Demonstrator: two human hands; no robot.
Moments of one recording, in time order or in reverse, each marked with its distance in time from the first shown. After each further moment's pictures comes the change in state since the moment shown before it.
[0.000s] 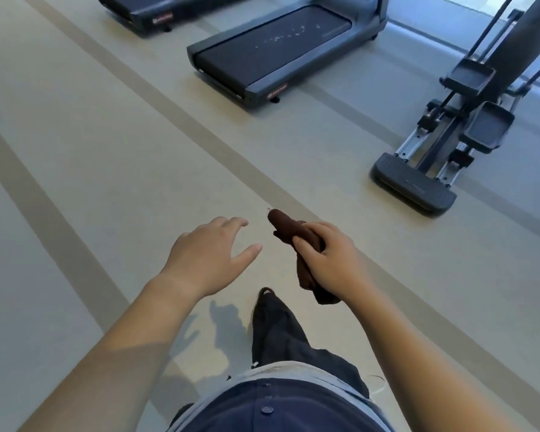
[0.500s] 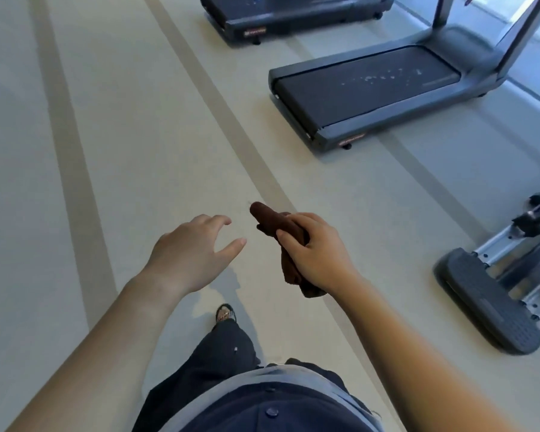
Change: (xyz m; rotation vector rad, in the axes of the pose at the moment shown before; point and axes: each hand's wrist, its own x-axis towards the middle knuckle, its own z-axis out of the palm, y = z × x) left_hand 0.296 -0.160 -0.121 -0.114 0.114 -0.388; right_hand 0.405 -0.134 0.058 -0.047 -0.309 -0.224
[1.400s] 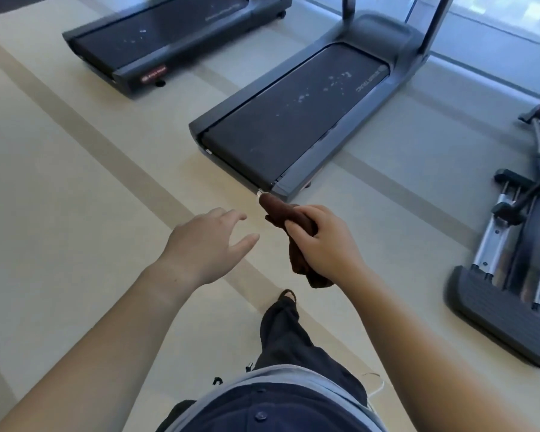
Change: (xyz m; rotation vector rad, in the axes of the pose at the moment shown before) left_hand 0.587 0.094 -0.115 0.153 -0.132 0.405; right_hand 0.505 0.023 -0.159 -0.017 0.351 0.182
